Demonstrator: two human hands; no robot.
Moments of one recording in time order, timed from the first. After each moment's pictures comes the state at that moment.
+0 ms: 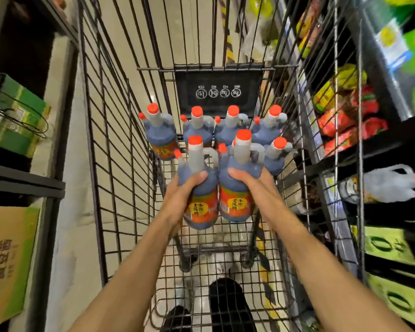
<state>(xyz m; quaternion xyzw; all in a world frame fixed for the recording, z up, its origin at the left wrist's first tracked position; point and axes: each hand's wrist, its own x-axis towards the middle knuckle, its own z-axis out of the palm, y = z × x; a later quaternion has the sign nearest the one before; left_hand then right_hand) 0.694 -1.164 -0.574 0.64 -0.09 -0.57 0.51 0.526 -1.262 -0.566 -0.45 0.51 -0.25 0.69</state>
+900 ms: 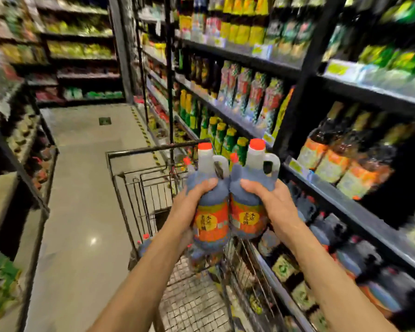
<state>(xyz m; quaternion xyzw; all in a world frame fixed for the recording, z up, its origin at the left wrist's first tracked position) 0.667 -1.108 -0.124 0.46 -0.30 -0.63 0.55 0.482 -1.129 -0.106 -0.53 0.49 -0.51 0.48</state>
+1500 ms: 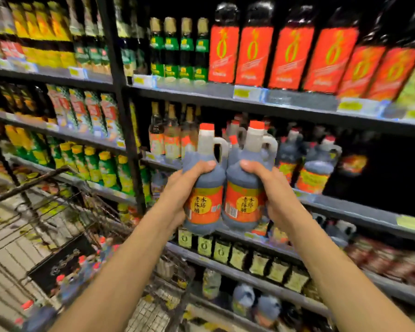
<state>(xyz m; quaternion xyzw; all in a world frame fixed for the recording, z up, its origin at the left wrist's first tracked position) 0.477 -0.967 -0.024 0.30 -0.54 -0.72 0.32 0.327 -0.856 -0.018 -0.32 0.59 -0.68 0.30</state>
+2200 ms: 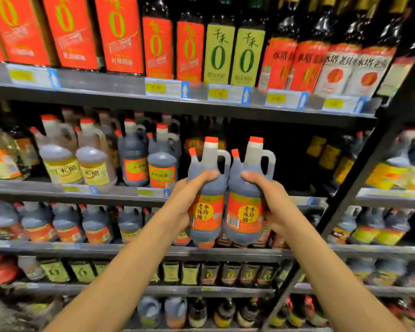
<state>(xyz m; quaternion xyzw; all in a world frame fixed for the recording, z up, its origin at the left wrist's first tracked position) 0.141 -0.752 -0.062 0.21 -0.57 -0.78 0.13 0.057 -0.587 -0.053 -0.16 0.67 -0.70 0.18</state>
